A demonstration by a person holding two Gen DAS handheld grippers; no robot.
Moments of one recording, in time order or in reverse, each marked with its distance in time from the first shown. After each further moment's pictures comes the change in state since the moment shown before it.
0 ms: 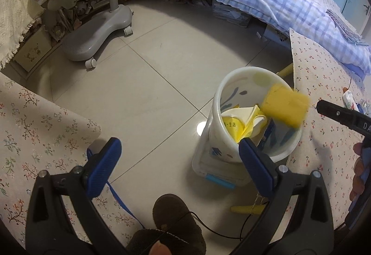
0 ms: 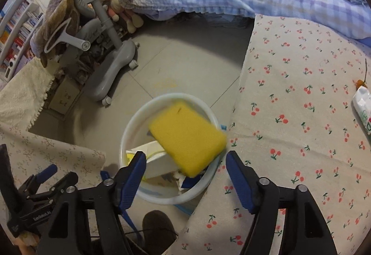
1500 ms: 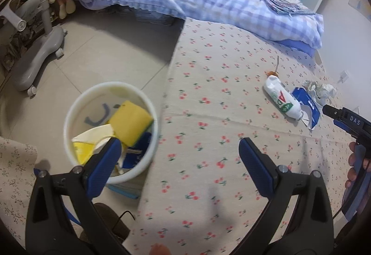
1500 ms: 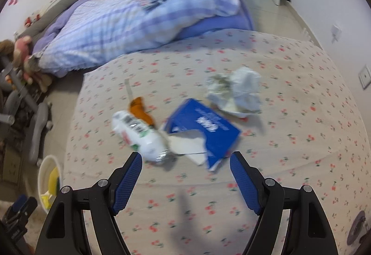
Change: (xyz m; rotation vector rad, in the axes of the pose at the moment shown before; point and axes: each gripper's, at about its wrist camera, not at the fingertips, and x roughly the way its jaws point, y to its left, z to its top) left arm -0.023 -0.212 0.009 0.174 0.001 -0.240; right arm -0.168 -0.265 -0.021 0.374 -0.139 -0.426
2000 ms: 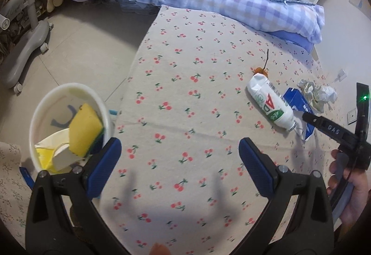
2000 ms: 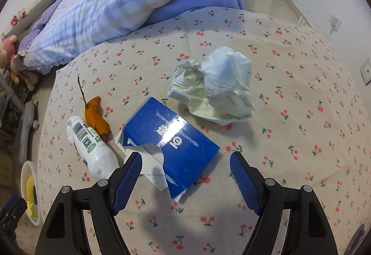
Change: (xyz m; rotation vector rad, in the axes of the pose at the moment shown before) left arm 0.042 -0.049 0.019 -0.023 0.063 -0.045; right arm 0.063 -0.025 0.020 -0.002 0.066 -0.043
